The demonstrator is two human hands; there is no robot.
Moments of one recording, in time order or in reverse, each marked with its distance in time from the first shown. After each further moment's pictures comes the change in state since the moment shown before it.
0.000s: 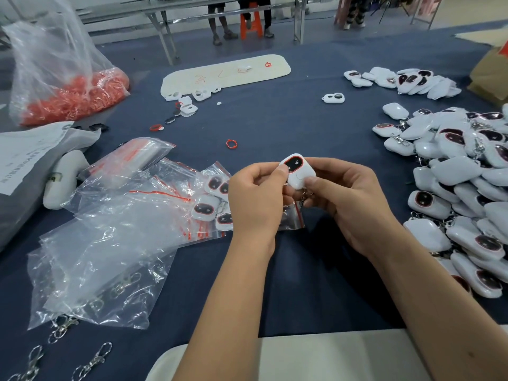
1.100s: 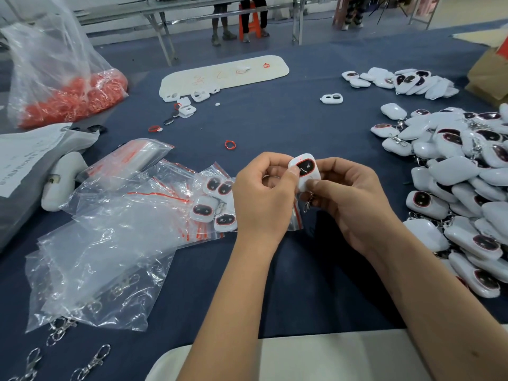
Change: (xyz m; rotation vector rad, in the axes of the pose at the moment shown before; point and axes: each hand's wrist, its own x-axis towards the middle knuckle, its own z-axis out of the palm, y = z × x) left_hand -0.005 0.002 0.002 0.120 -0.098 0.250; right_hand 0.002 0.000 -0.003 -0.044 0.121 0.070
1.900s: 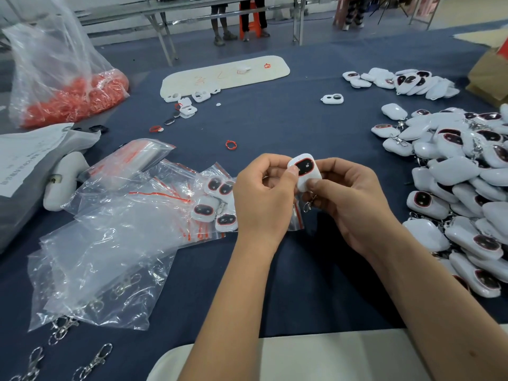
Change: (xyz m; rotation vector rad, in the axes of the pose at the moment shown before) left_hand 0.003 -0.005 -0.001 0.023 0.017 -0.006; right_hand 0.000 0.002 0.002 -0.022 0.000 -0.017
